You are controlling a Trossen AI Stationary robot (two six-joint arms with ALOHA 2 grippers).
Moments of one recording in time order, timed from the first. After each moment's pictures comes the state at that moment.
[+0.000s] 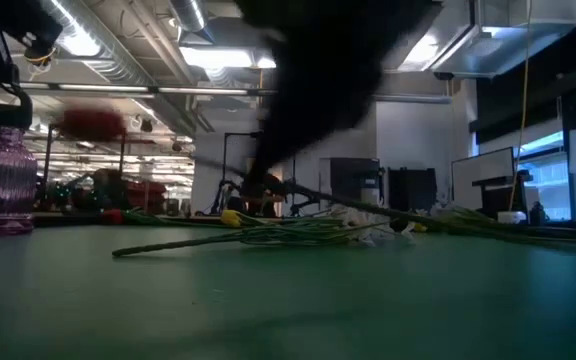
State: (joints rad) left arm -1.15 0.28 0.86 -1.32 -0.91 -0.73; right arm 0.44 2.12 1.59 -0.43 0.36 0.51
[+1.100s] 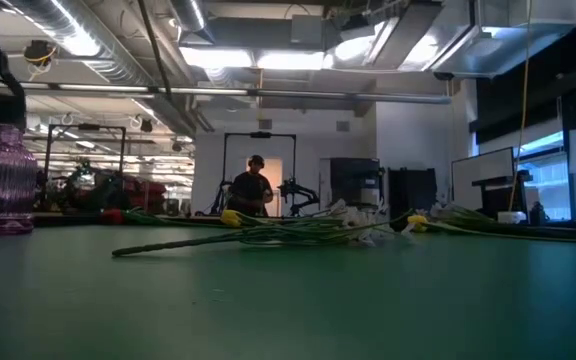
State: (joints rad) left arm -1.09 0.37 0.59 -0.11 -0.85 0.16; right arm 0.27 2.07 1.59 0.67 0.24 -0.15
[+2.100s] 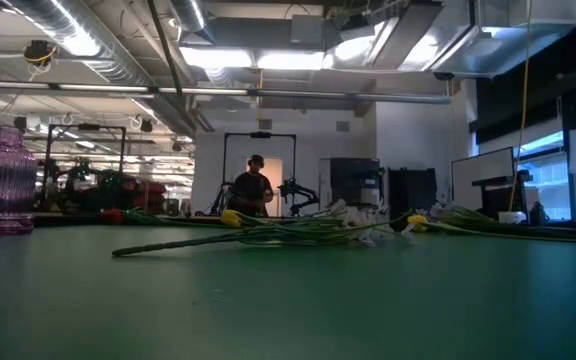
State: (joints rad) left arm -0.56 0.73 0.54 0.33 -0.30 0.11; right arm 0.33 2.07 1.59 0.65 0.42 -0.18
